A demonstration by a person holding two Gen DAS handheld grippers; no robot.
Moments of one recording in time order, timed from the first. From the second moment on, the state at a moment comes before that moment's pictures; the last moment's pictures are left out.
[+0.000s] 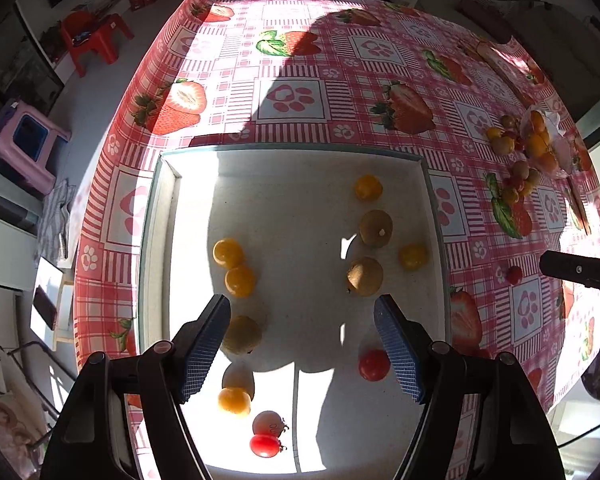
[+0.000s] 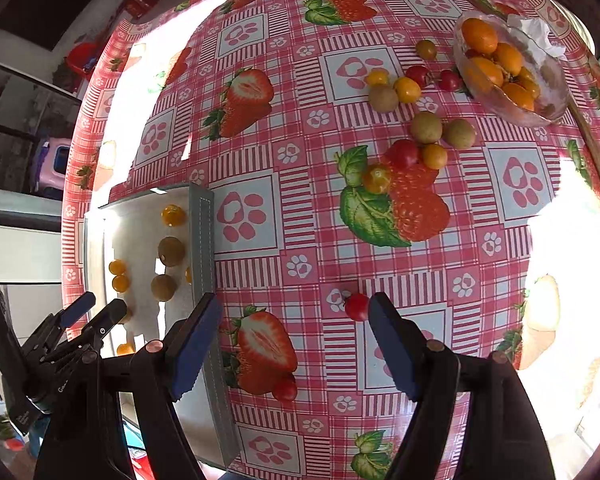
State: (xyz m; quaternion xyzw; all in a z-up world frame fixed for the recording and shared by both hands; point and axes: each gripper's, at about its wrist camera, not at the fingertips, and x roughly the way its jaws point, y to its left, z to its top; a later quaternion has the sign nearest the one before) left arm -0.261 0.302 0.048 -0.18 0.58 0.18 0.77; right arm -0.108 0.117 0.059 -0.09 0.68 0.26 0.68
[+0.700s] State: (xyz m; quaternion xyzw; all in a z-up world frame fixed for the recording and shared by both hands) left arm -0.230 0.149 0.047 -0.20 0.58 0.19 0.76; right arm -0.059 0.071 0.042 -0.13 0.68 0.31 0.66
